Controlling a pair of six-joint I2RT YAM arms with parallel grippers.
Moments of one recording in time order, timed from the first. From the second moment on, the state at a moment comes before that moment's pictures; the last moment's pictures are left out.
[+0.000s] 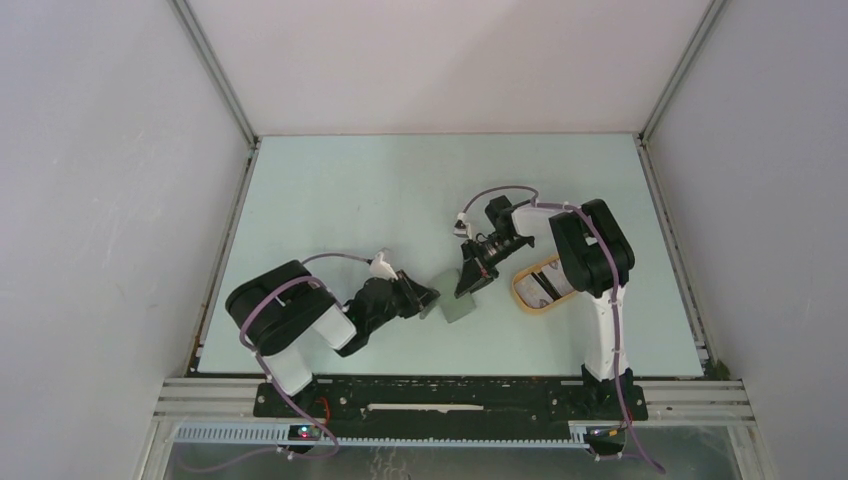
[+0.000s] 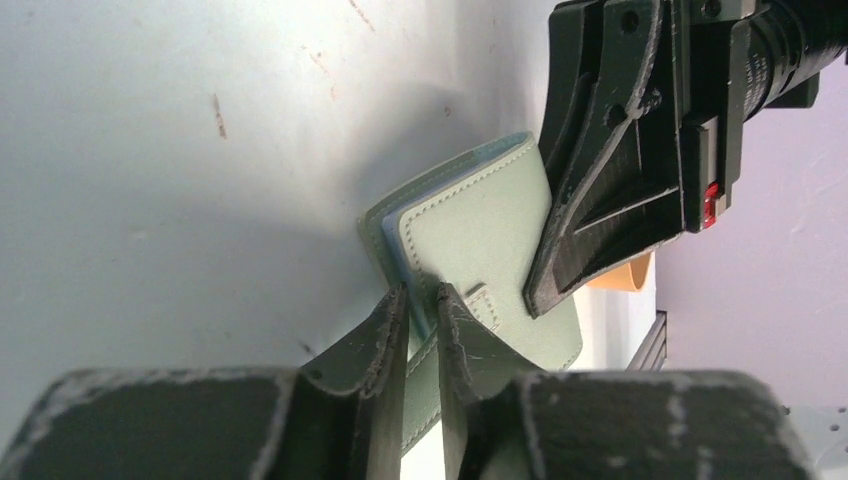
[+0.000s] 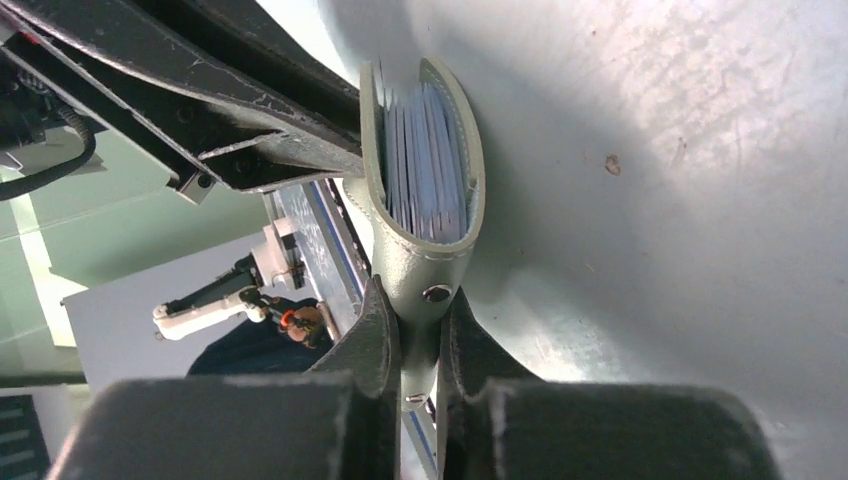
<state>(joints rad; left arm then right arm) -0.79 1.72 0.25 1.07 -0.03 -1.08 0.42 2.15 1.31 -0.72 -1.06 -0.07</state>
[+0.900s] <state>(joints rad) -0.78 0.23 0.10 0.05 -0.25 -0.81 0.60 1.50 1.28 -0.64 -0.23 -0.35</state>
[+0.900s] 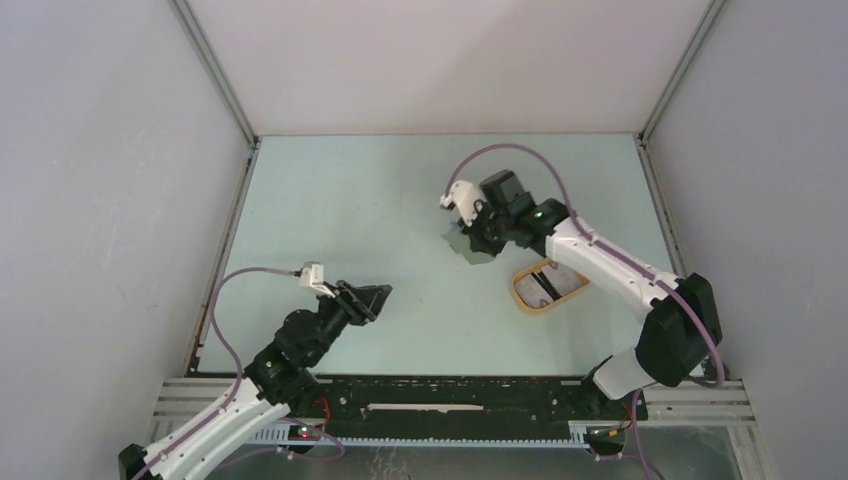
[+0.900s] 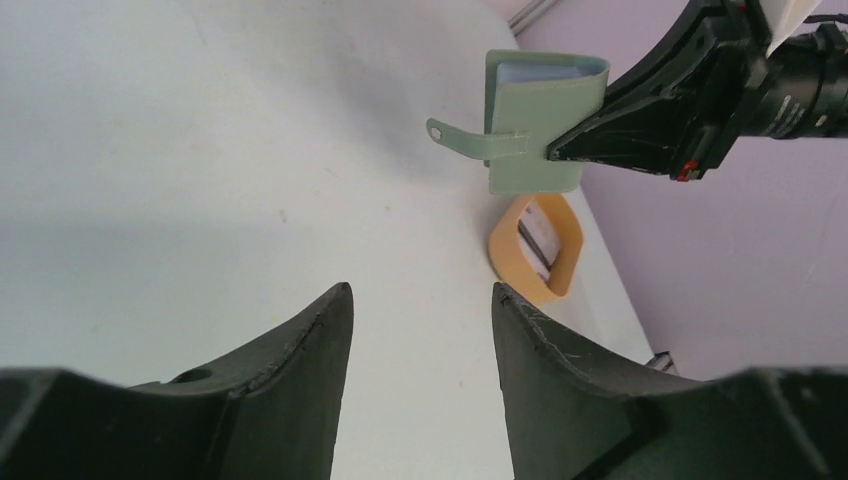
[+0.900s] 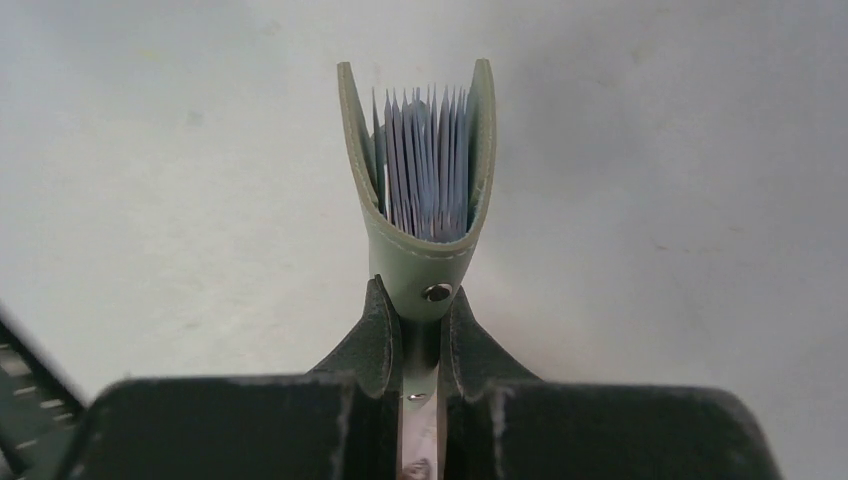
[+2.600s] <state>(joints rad) -0.78 0.24 0.08 -0.04 -0.22 -0.80 0.86 1.62 1.15 -0.80 -0.25 -0.51</state>
